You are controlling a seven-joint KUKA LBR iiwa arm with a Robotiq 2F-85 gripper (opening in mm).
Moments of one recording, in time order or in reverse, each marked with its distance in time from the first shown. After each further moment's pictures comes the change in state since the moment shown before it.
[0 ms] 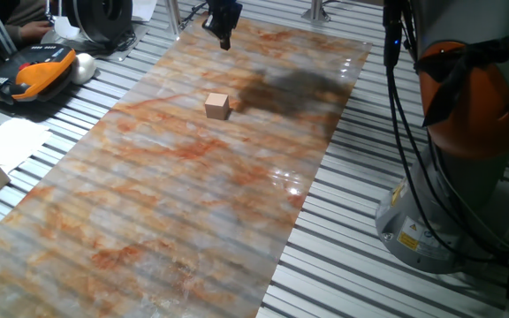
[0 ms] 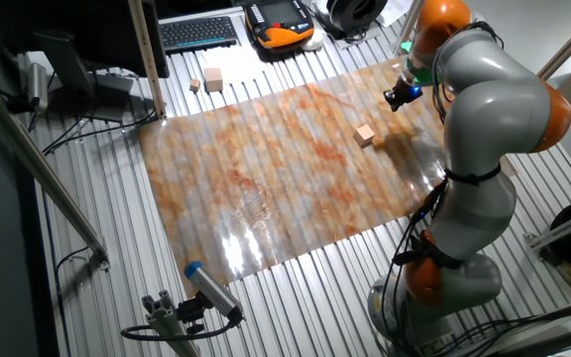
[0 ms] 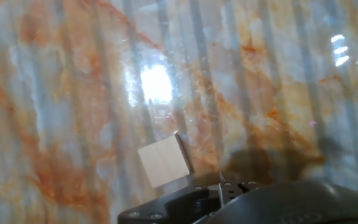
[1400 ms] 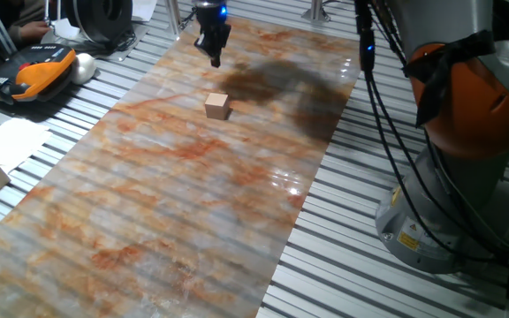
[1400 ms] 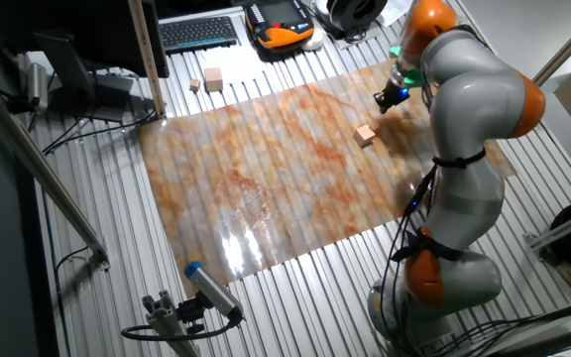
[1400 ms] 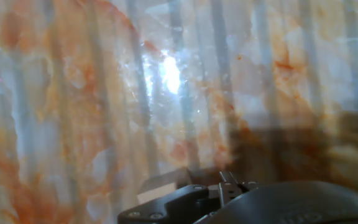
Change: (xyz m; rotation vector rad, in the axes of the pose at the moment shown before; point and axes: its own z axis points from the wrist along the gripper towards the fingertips) arm -0.037 0.016 0.078 -0.012 0.041 -0.047
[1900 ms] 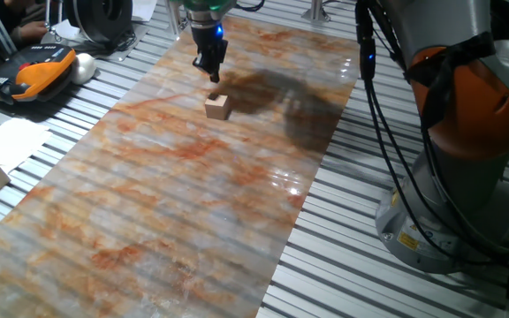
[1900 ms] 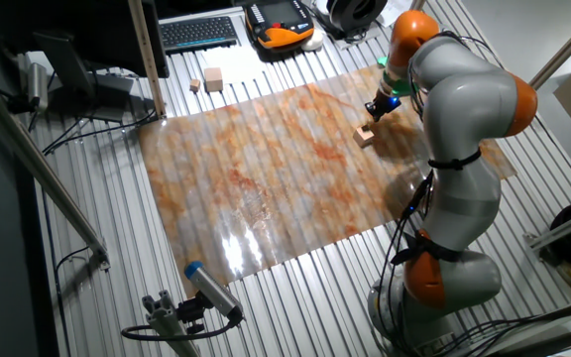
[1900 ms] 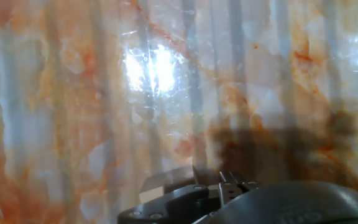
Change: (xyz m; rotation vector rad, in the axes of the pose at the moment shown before) arm 0.006 0.006 0.022 0.024 0.000 -0.027
